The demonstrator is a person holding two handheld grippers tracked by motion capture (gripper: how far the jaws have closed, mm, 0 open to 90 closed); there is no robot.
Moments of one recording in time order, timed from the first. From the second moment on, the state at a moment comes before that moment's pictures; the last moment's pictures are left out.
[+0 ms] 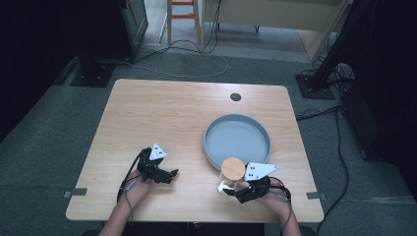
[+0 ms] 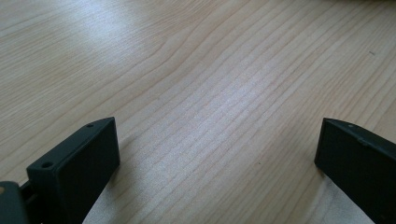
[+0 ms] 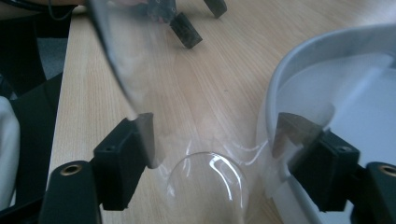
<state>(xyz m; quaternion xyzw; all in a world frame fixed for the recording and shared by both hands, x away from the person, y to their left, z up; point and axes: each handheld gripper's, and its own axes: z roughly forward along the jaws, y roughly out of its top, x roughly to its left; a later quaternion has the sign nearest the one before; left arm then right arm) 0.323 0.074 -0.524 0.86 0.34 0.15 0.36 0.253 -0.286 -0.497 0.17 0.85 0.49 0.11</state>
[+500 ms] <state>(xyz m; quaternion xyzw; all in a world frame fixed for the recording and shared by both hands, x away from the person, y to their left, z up) 0.323 0.074 -0.524 0.86 0.34 0.15 0.36 0.251 -0.285 -0.493 0.17 0.86 0.48 0.11</state>
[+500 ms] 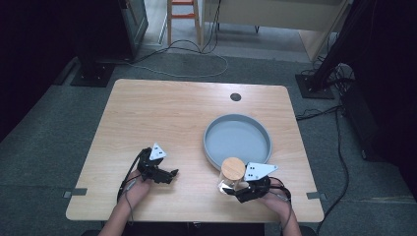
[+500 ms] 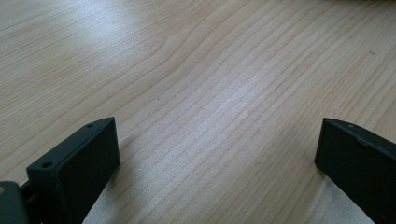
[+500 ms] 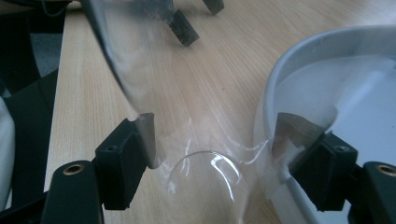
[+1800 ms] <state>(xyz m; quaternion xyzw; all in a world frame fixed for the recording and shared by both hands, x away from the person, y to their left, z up) 0.323 0.074 -0.524 0.86 0.34 0.15 0.36 0.247 -0.280 -0.474 0.18 0.85 0.48 0.11</state>
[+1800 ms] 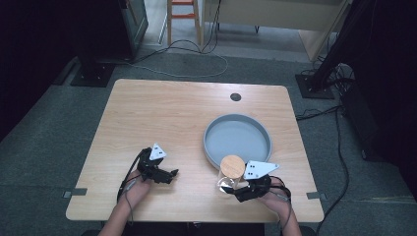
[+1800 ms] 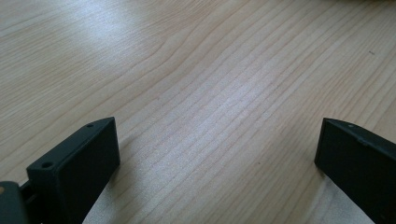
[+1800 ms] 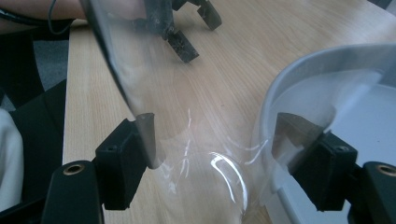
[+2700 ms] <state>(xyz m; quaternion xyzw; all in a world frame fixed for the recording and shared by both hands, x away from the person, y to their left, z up) 0.323 0.074 -0.524 0.86 0.34 0.15 0.36 0.248 -0.286 -0.461 0.20 0.84 0.49 0.12</state>
